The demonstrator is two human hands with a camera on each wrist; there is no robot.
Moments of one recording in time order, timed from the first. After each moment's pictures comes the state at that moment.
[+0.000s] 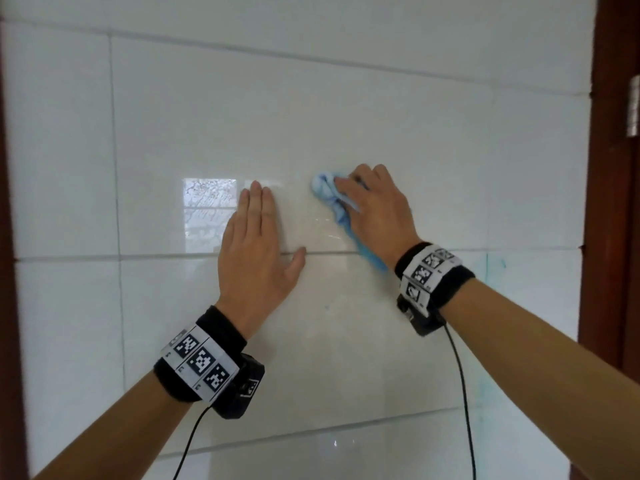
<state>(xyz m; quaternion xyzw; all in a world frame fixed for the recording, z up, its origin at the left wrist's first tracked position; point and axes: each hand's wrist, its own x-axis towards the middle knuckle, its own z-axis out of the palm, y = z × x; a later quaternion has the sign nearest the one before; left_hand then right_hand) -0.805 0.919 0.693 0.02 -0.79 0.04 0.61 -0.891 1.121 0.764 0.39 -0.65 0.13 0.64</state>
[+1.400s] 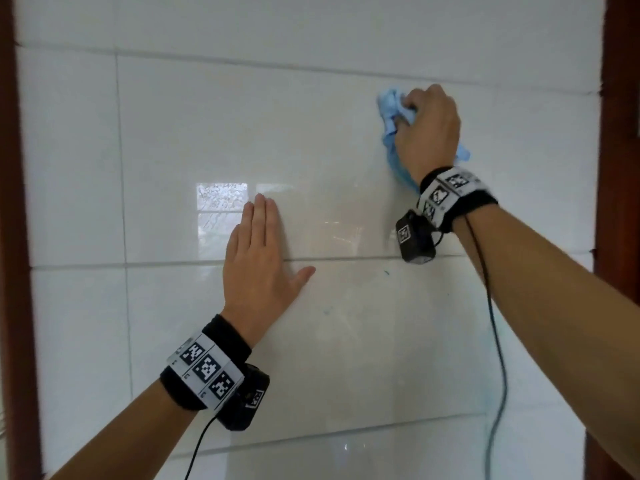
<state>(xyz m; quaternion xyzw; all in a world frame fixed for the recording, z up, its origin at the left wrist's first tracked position) -0.803 0.930 0.691 0.05 -0.81 0.05 0.58 -0.908 1.165 0.881 0.19 -0.68 0.29 0.65</state>
